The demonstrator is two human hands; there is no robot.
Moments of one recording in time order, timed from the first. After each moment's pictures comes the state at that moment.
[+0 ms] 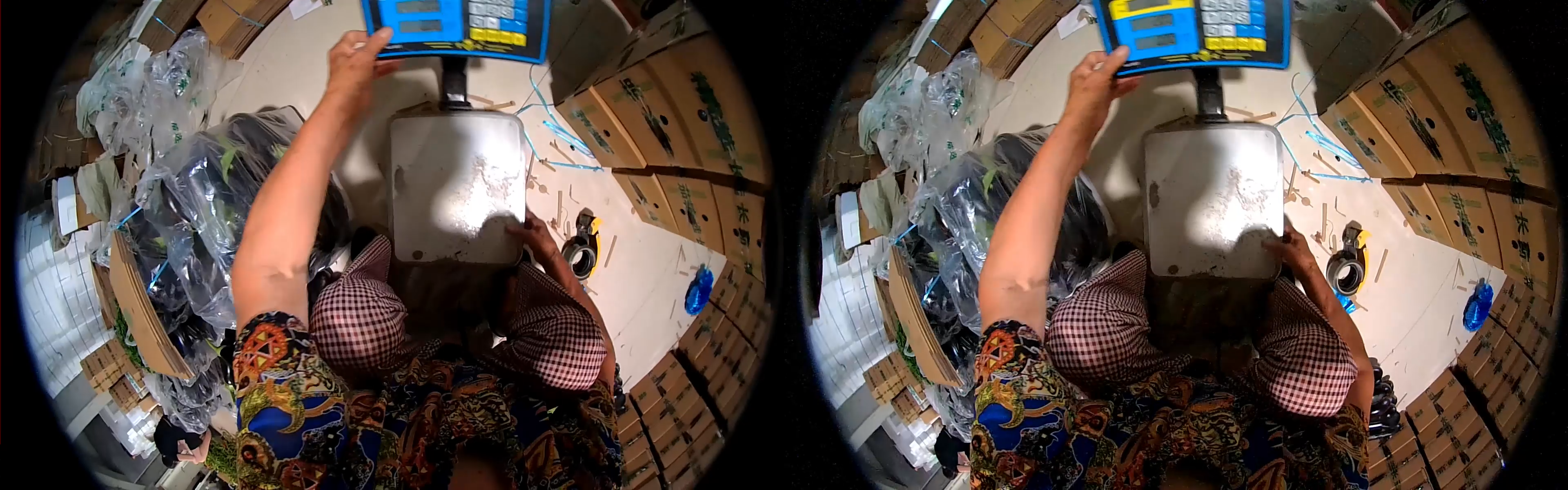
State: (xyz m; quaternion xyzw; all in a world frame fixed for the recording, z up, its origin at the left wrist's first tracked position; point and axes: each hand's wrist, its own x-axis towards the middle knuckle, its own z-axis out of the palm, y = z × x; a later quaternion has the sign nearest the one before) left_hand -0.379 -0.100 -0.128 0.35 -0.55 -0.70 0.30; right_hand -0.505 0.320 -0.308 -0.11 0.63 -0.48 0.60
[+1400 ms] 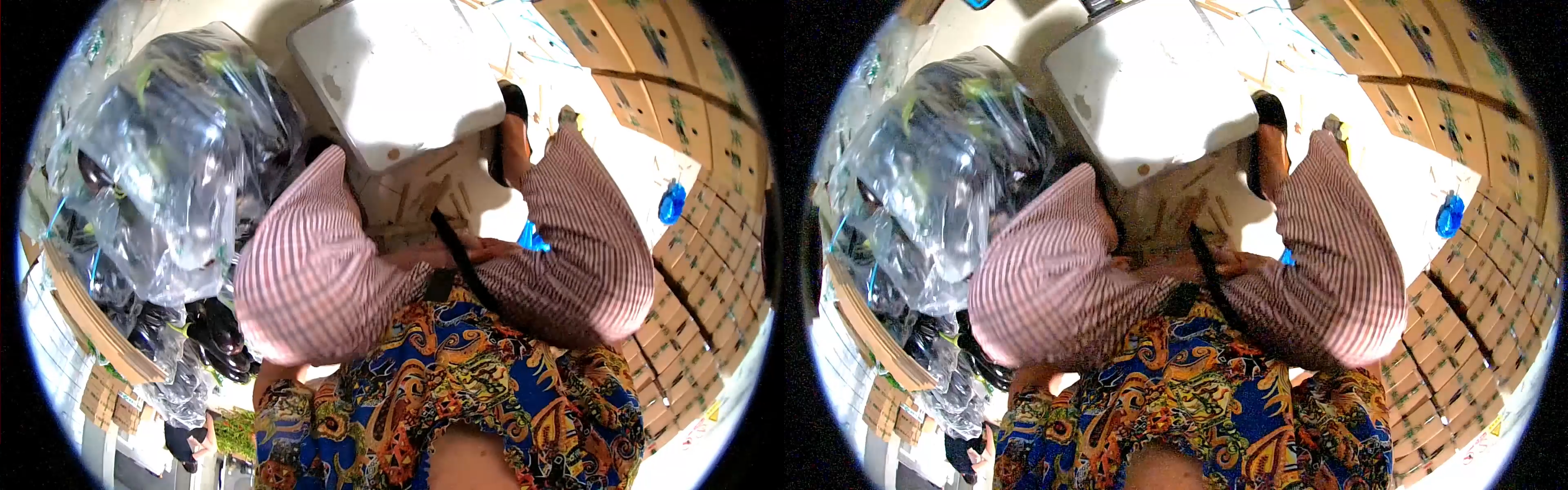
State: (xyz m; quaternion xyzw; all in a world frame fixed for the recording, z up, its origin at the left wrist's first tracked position) left_hand -0.163 0.212 -0.276 0.58 -0.46 -0.67 -0.04; right_hand -0.439 0.416 -0.298 -0.17 0.85 -0.11 0.49
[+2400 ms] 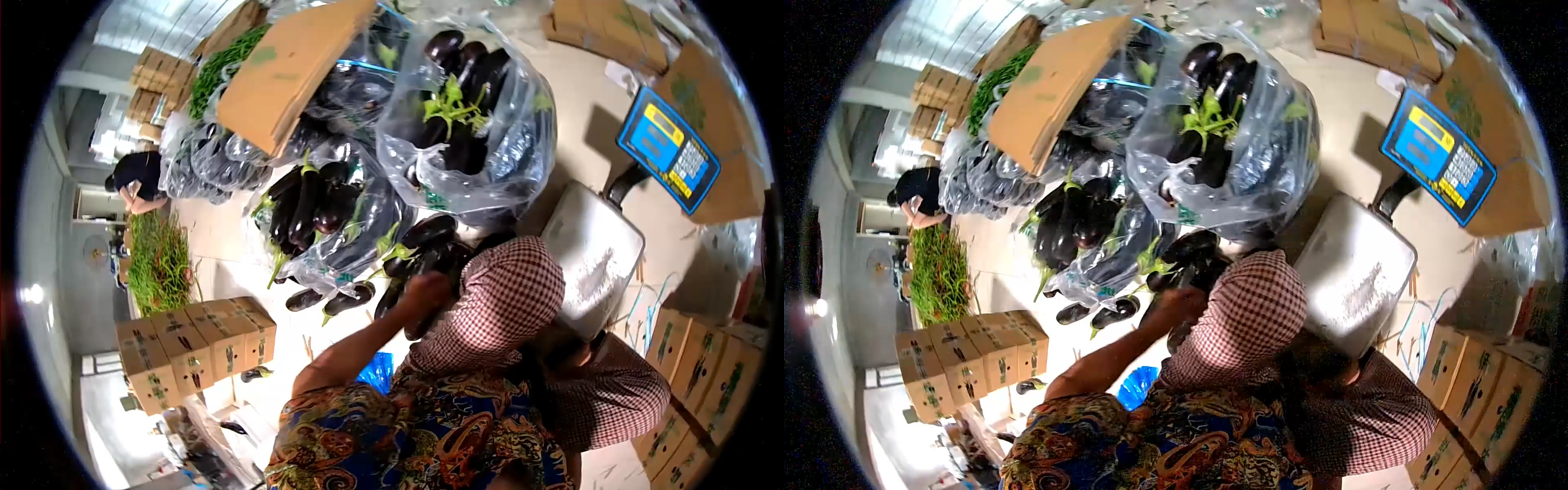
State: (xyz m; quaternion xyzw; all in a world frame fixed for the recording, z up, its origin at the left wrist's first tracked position) left_hand 0.118 0.261 -0.151 0.62 -0.45 -0.57 0.30; right_hand -0.176 0.155 -0.102 -0.50 0.55 -0.24 0.63
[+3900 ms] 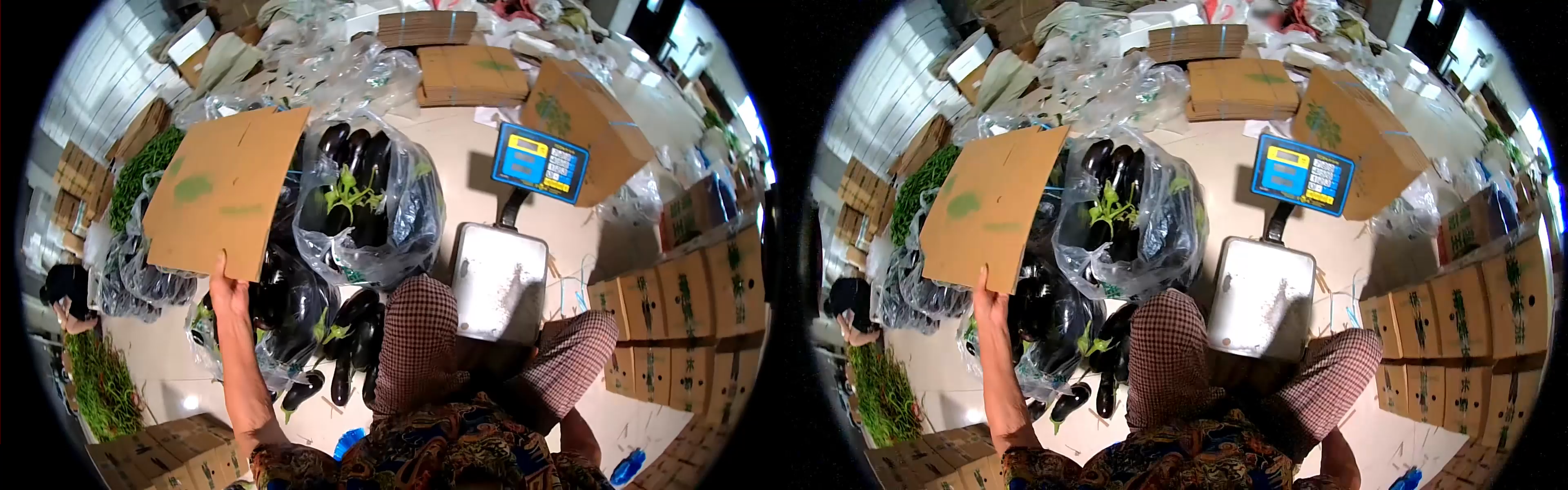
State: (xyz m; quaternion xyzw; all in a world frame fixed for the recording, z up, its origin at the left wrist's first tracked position) left_hand 0.311 0.122 0.057 0.45 -0.13 -0.47 0.75; right_hand -0.072 0.188 -0.039 -0.53 0.42 -0.24 0.69
